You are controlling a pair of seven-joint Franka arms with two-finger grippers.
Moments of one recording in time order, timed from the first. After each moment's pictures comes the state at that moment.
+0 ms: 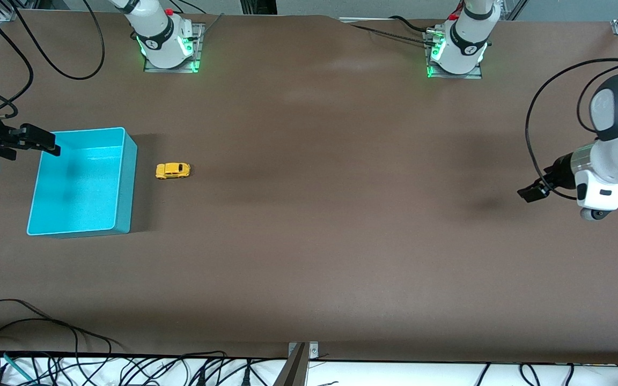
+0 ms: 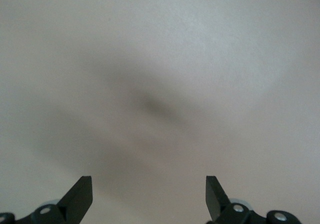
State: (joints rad) left arm 0.20 0.23 -0.14 -1.76 0.00 1.80 -0.55; right arm 0.08 0.13 -0.16 -1.56 0.04 1.62 -0.18
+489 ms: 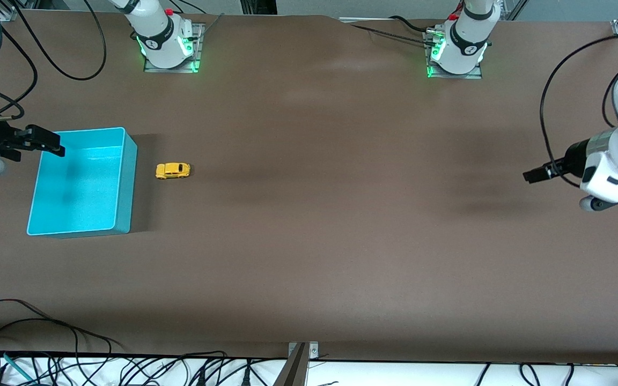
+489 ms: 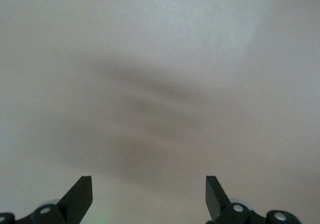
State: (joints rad) left arm 0.20 0.17 -0.15 -1.68 0.00 1.63 -0.28; right arm 0.10 0.15 -0.16 -1.57 0.04 1.64 -0.18
